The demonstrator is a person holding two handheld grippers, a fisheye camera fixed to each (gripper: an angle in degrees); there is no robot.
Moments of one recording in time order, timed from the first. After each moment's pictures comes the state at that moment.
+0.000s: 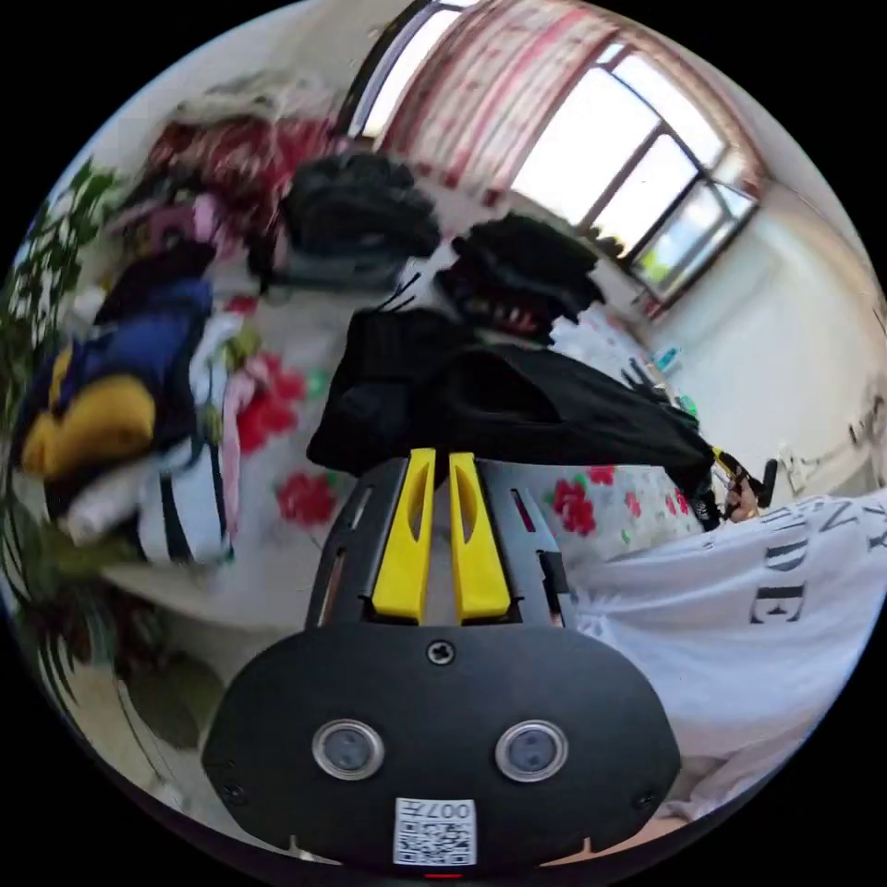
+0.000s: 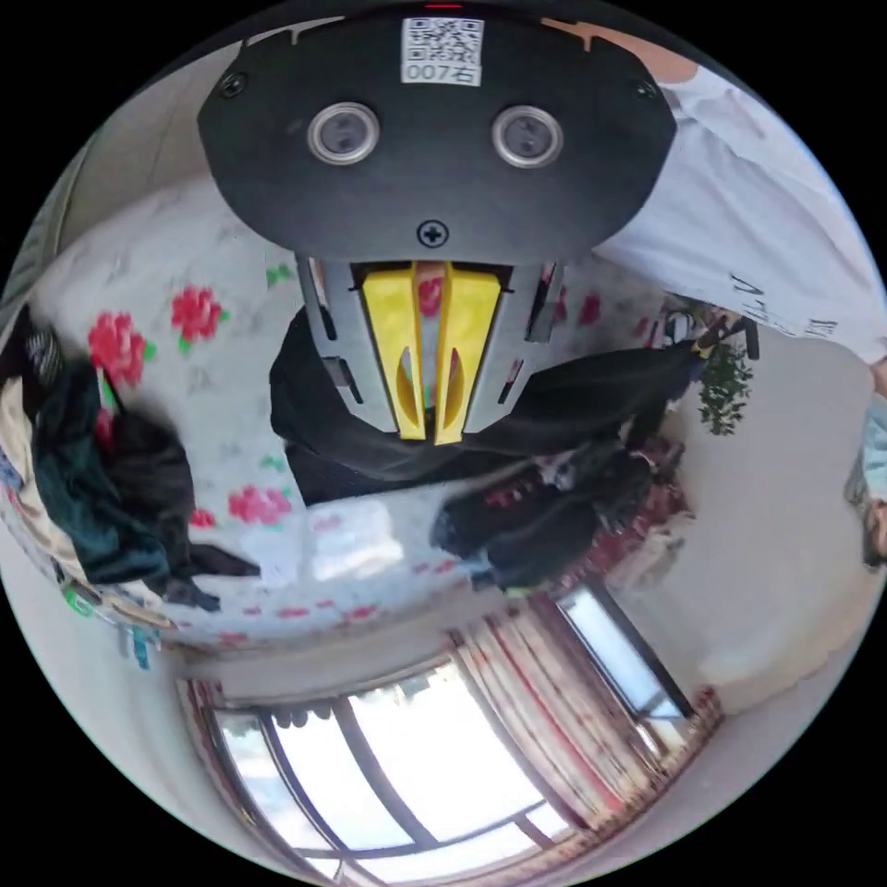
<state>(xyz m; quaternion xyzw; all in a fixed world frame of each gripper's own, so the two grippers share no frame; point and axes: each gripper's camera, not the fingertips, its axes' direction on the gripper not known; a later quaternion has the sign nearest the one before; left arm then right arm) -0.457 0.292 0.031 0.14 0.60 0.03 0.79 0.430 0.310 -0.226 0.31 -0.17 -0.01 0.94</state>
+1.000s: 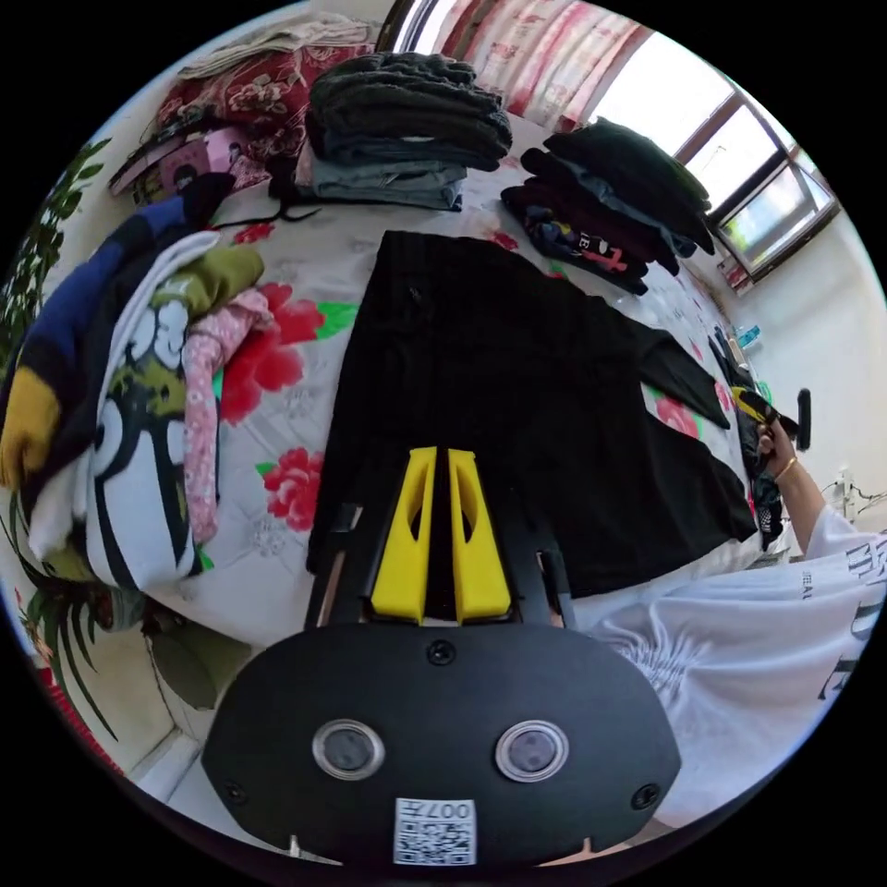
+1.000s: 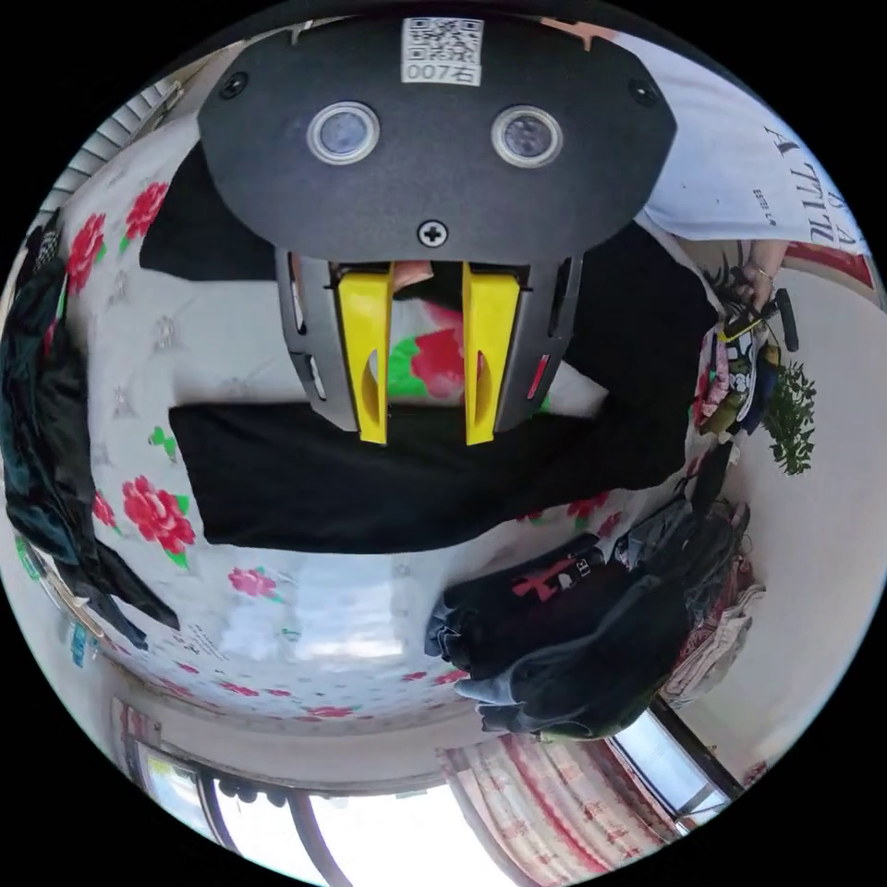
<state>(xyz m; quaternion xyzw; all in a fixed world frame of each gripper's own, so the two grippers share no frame) -0.288 0.170 0.027 0.05 0.52 0.05 0.85 0.255 0.003 -0.110 0.22 -0.11 -0.09 0.97</state>
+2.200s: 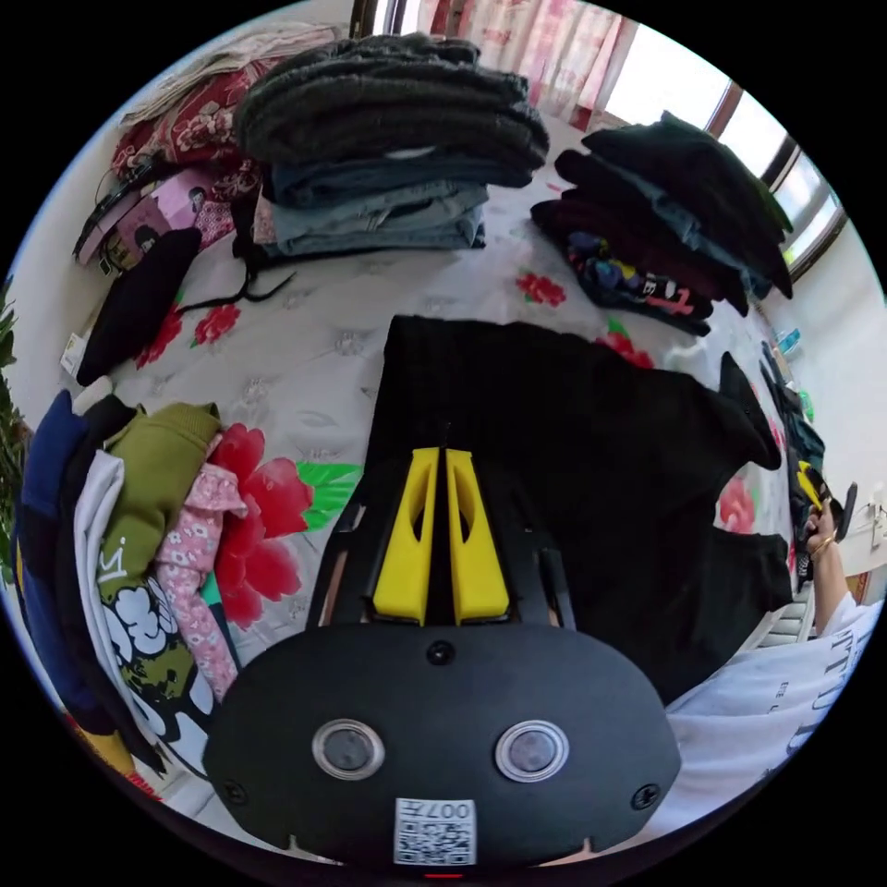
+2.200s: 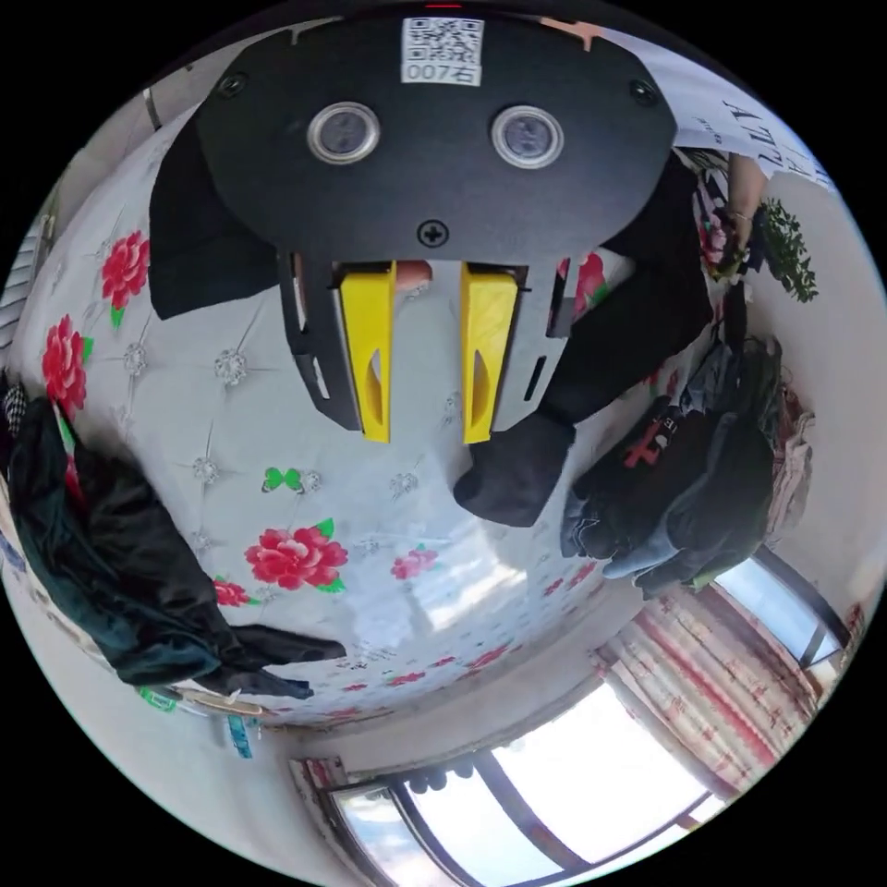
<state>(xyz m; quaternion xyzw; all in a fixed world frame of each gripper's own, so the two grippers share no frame) -0.153 -0.077 -0.013 0.07 0.47 0.05 0.88 0.367 -0.027 -0.106 0.31 -0.10 0.10 0.94</state>
